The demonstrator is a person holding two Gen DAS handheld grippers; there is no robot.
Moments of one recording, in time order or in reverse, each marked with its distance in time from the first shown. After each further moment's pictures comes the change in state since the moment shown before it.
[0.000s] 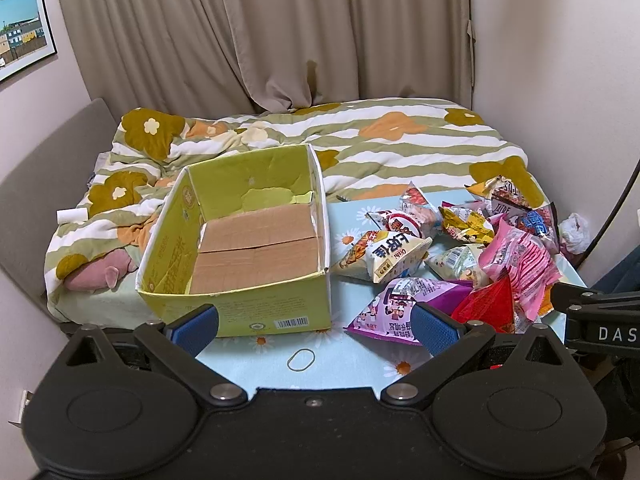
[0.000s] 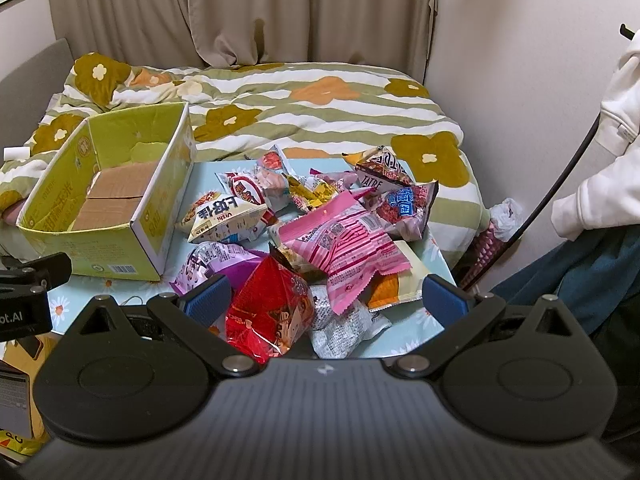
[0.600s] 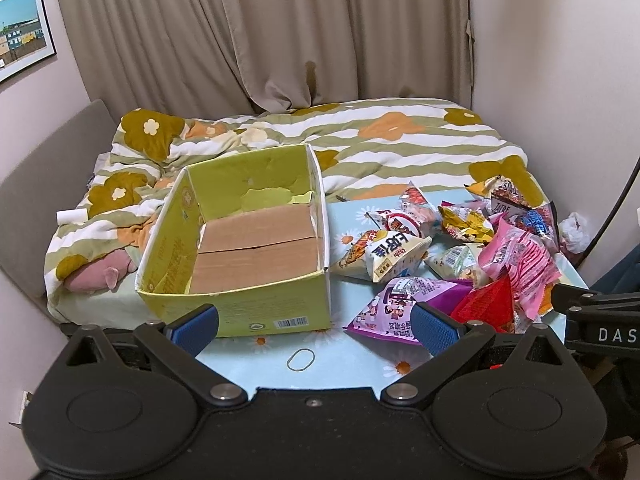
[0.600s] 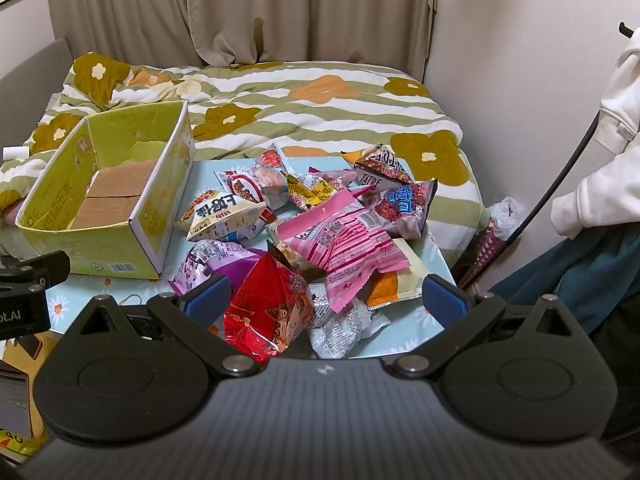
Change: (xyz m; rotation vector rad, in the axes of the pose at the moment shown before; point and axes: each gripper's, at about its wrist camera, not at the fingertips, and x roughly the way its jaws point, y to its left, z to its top) left arm -0.001 0.000 -0.001 0.001 0.000 -0.002; right arm 0.000 -0.001 -0.001 0.000 0.002 0.000
